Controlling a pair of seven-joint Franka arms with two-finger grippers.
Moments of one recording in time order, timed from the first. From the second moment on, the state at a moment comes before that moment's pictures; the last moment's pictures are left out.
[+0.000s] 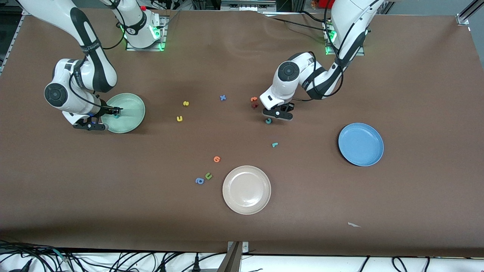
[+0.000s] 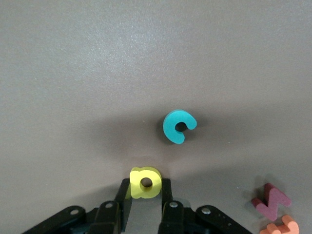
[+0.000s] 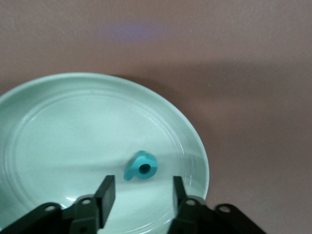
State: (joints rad) left arm -0.32 0.50 -0.39 -2.17 0.25 2.58 -0.69; right arm 0.19 0.27 -0.27 -2.34 -0.03 2.37 -0.01
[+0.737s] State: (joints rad) left arm -0.20 0.43 -0.39 -2.15 0.25 2.44 -0.60; right arm 0.20 0.16 0.03 -2.34 0.07 2.31 0.36
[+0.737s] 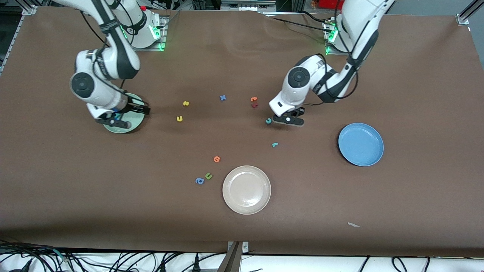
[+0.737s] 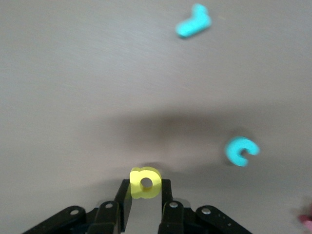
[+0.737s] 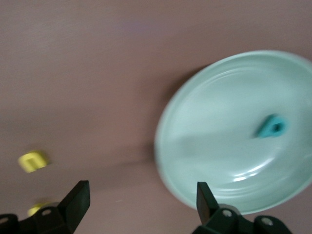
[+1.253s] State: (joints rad) left arm 0.08 0.34 -0.39 -2.05 0.19 2.18 -0.26; right arm 0.24 0.24 0.20 -2.34 0.08 2.49 0.39
